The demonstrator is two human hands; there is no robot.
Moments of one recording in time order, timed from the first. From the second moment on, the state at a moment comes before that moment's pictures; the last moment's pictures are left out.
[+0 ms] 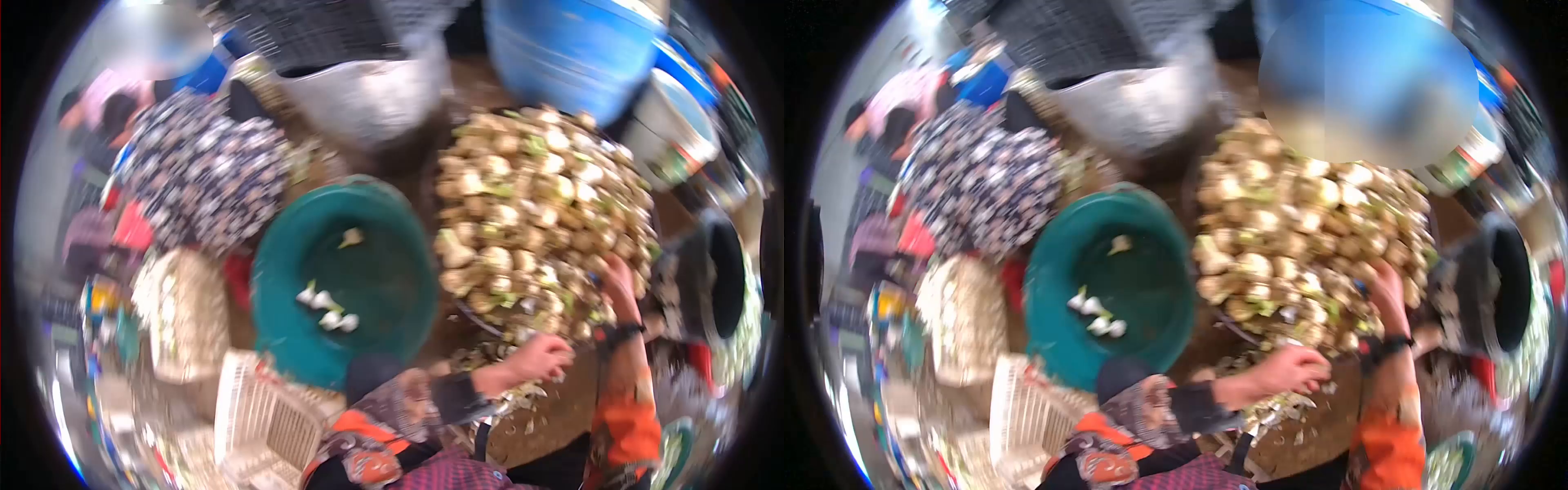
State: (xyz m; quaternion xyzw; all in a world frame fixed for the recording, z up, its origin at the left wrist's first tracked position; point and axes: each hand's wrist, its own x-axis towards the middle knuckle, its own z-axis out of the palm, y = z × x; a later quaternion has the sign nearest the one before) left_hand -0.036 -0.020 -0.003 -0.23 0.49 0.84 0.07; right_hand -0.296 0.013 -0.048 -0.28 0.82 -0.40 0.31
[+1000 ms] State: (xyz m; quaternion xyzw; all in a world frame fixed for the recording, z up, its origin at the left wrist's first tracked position) left_hand -0.025 -0.041 0.028 -0.08 0.49 0.86 -0.09; right_hand -0.103 0.082 0.047 -0.29 0.63 -0.69 0.21
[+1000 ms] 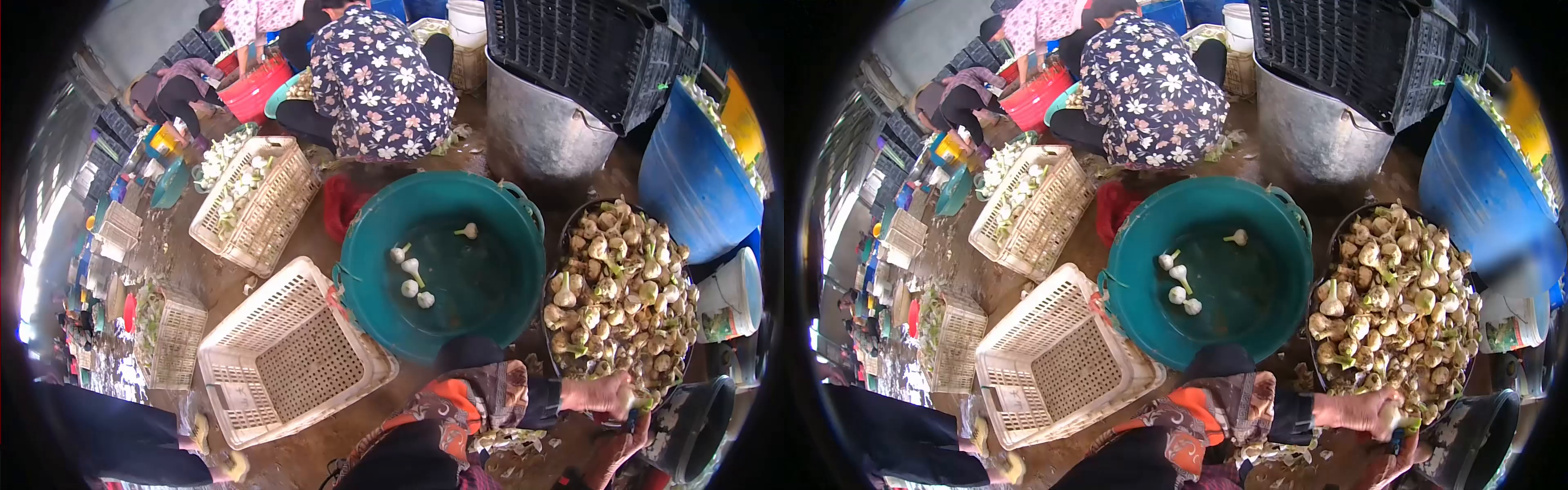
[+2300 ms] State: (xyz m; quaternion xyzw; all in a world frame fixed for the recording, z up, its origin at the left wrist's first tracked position) left_hand -0.014 -0.051 0.023 -0.14 0.34 0.93 0.00; right_hand -0.119 0.080 0.074 -0.57 0.78 -0.24 -0.09
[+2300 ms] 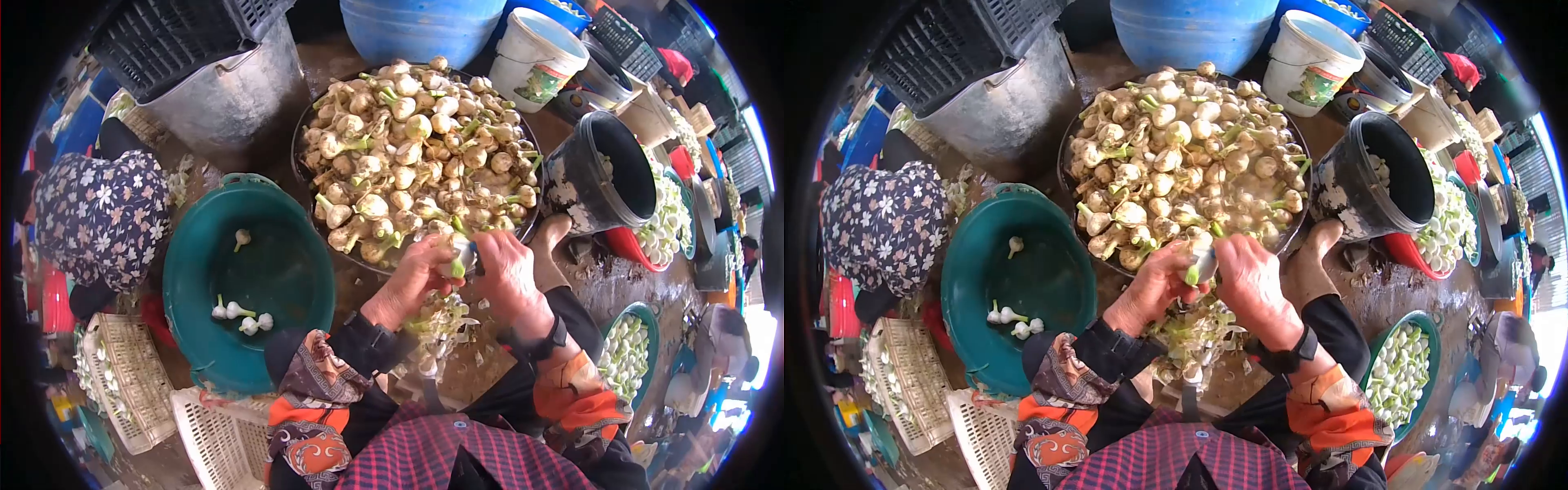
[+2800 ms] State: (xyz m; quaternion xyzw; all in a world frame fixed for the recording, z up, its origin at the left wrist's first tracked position) left_hand -0.013 -0.040 0.033 -0.13 0.32 0.94 0.02; right_hand -0.135 0.133 0.030 -0.34 0.73 -0.52 0.28
